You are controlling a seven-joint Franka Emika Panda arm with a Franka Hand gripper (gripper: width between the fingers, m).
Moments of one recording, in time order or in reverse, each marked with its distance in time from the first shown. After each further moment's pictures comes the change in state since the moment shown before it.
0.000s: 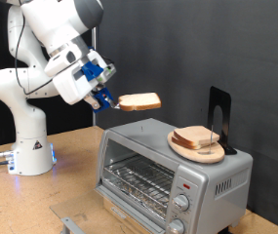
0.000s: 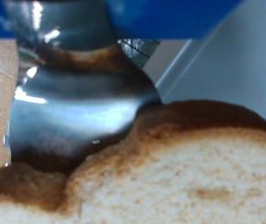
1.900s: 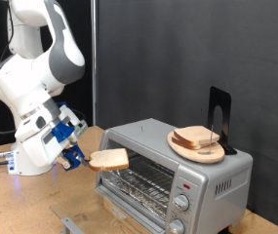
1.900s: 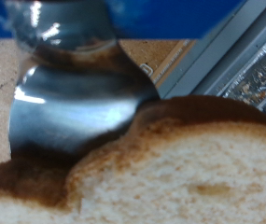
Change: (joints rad) arm -0.008 0.272 -0.082 -0.148 0.236 0.272 -0.509
